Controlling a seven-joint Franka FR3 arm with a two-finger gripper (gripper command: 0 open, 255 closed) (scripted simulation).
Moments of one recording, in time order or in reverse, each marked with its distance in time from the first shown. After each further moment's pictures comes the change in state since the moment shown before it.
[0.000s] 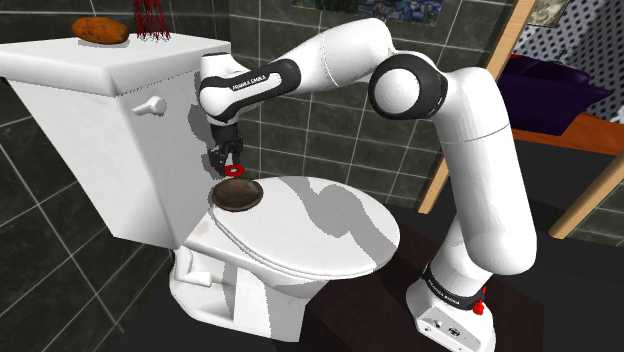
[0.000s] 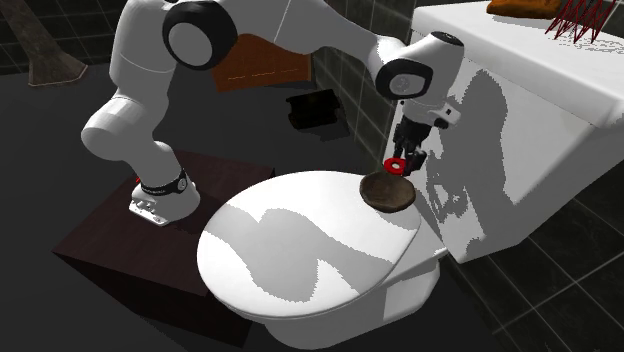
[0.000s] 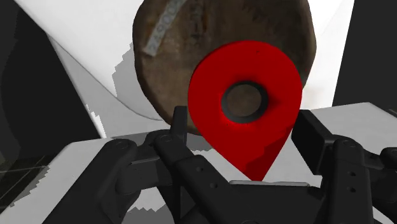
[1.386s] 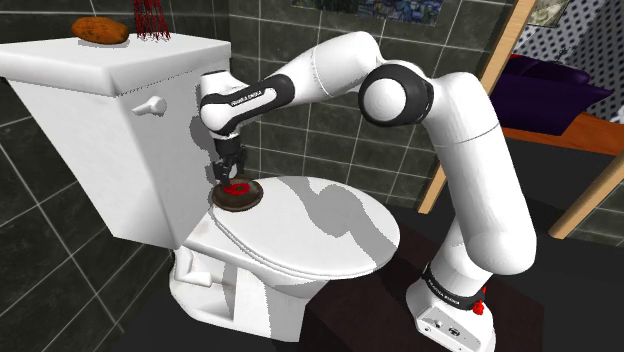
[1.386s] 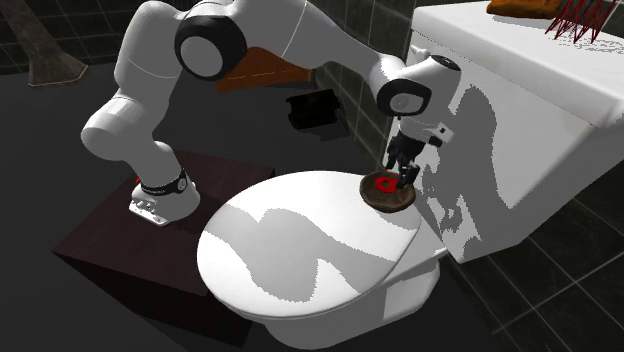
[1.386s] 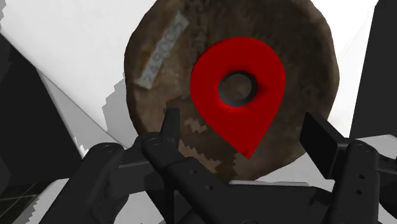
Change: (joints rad) arm -0.008 0.071 0.004 0.013 -0.014 -0.019 0.003
